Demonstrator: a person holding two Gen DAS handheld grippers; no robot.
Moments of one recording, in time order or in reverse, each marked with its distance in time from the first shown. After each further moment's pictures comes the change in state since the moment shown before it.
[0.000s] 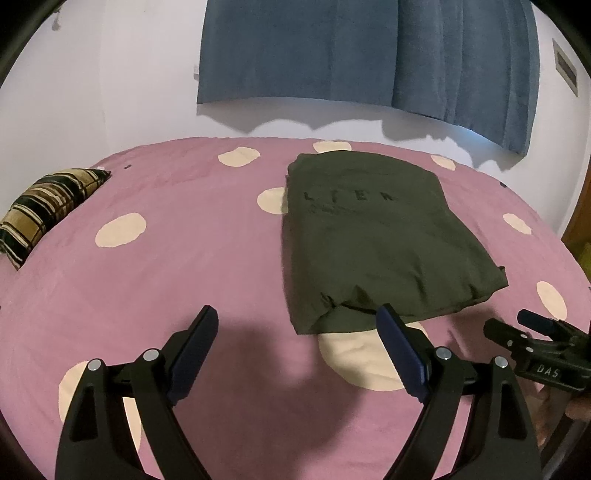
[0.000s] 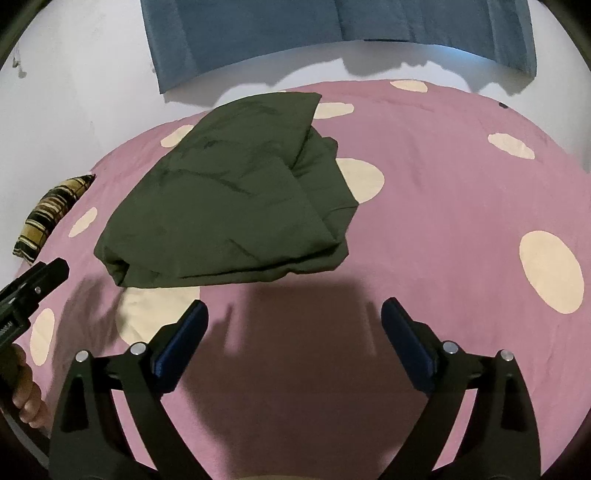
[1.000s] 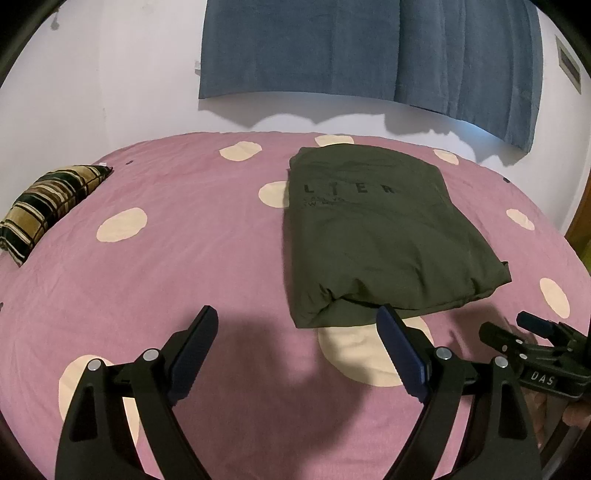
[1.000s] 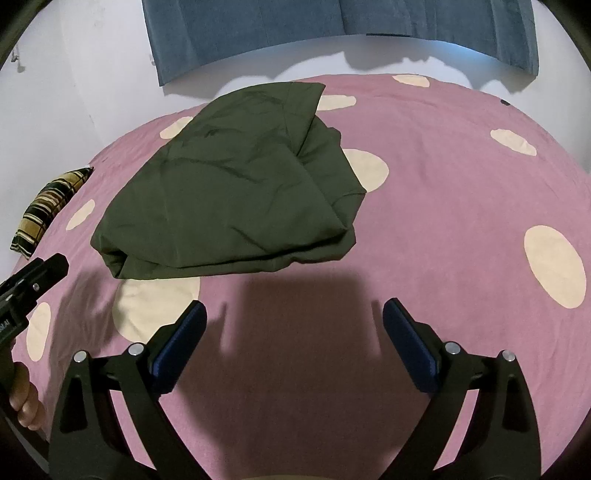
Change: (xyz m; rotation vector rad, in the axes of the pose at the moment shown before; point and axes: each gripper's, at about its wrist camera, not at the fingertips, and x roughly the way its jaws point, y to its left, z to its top) left arm 0.002 -0.001 -0.002 0.000 0.019 0.011; right arm 0.004 0.007 -0.007 0.000 0.018 -0.010
